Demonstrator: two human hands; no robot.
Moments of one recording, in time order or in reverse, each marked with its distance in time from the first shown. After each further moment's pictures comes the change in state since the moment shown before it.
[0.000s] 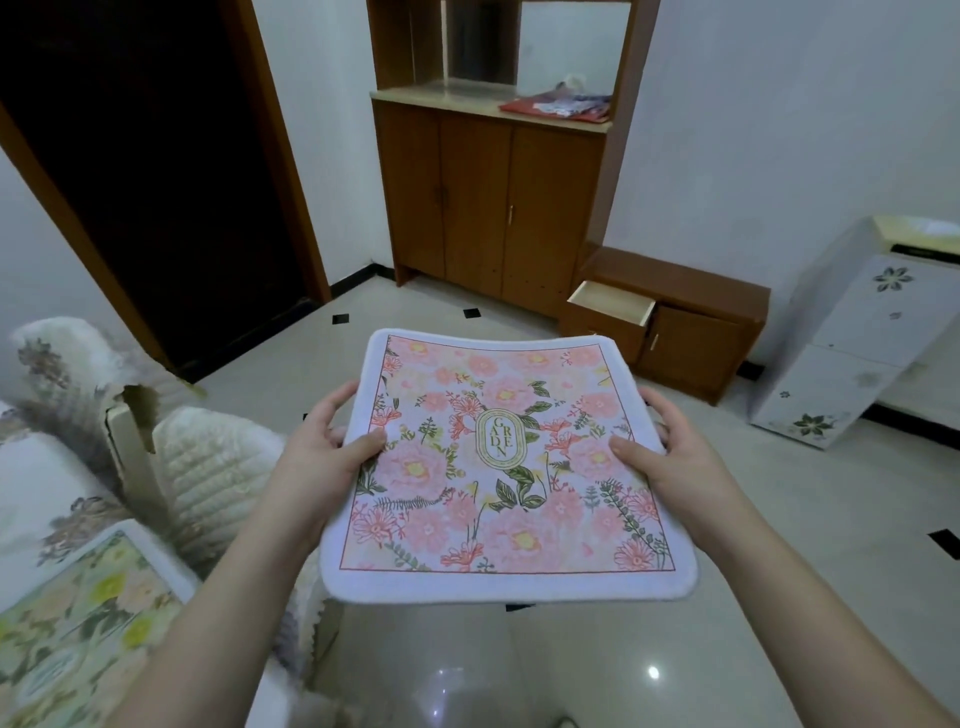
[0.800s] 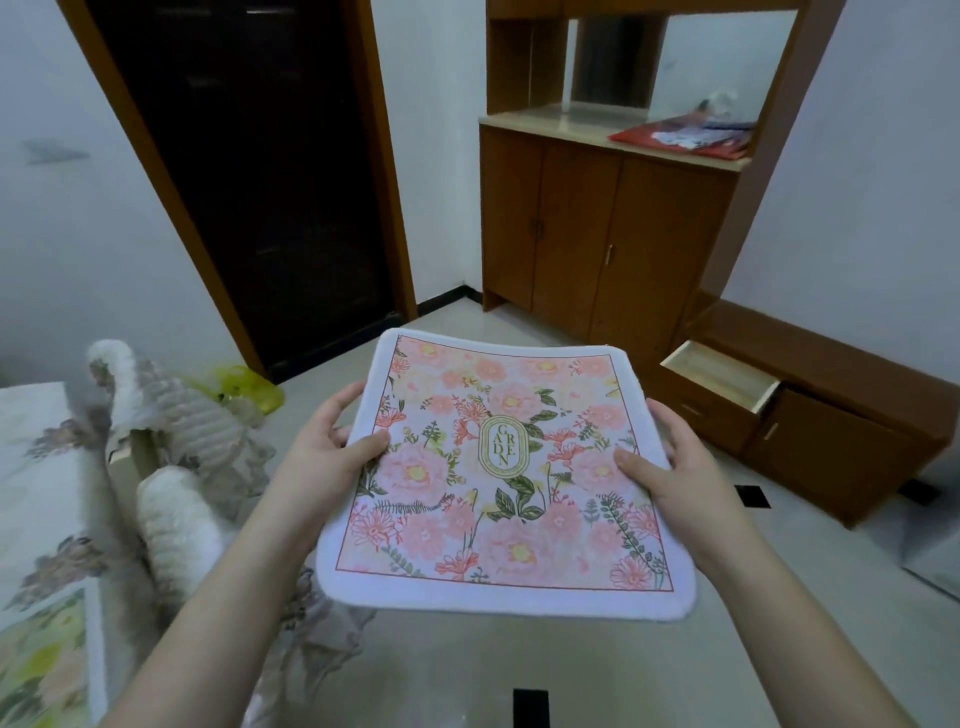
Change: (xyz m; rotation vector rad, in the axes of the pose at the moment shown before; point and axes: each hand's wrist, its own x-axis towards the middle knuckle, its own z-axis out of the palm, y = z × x) left_hand 0.176 0.072 0.084 -0.024 0.230 -0.001; right_hand 0.265 -0.057 -0.021 -0.005 -0.250 -0.023
